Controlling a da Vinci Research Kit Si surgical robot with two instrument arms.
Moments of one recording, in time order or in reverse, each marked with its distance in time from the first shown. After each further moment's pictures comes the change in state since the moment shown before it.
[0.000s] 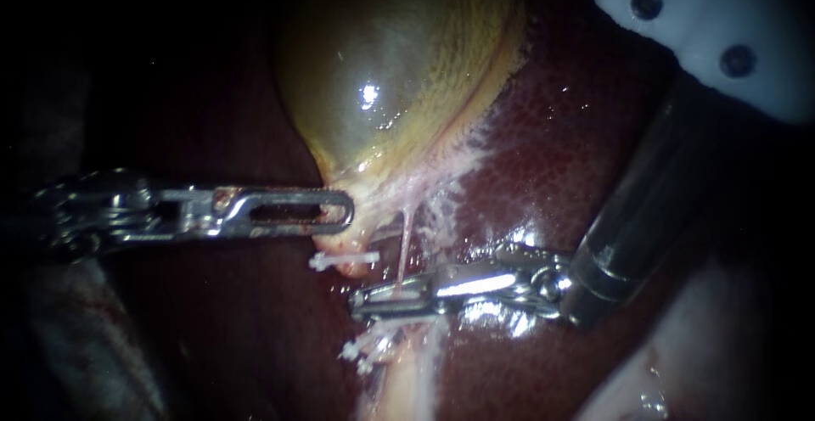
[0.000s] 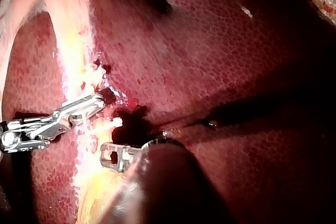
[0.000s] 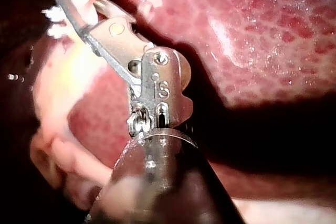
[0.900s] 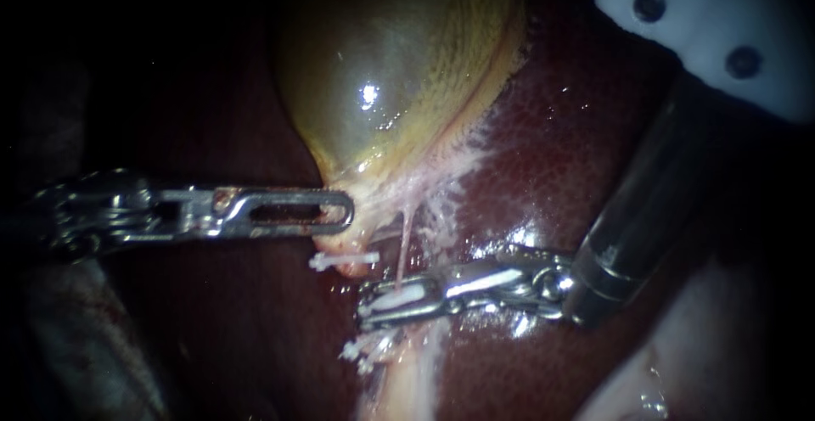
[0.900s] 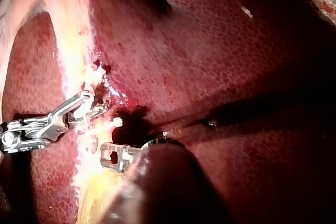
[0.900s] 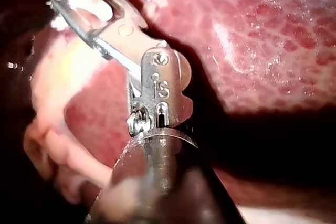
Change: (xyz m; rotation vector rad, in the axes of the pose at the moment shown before) right arm 0.000 0.000 0.000 0.003 -0.005 -0.073; left arm 0.000 0.000 0.000 0.000 0.000 0.000
